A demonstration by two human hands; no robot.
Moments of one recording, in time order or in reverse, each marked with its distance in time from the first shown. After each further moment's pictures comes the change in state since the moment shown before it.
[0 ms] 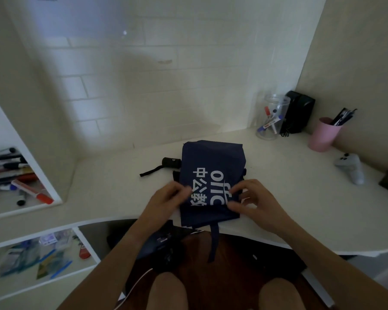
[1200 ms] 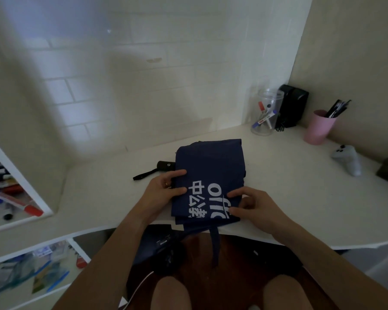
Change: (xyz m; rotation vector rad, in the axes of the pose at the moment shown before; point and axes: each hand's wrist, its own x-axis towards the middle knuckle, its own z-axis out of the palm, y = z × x) left_hand 0.052 -0.008 -0.007 -0.338 0.024 -0.138; right_hand -0.006 -0.012 0.009 0.140 -0.028 0.313
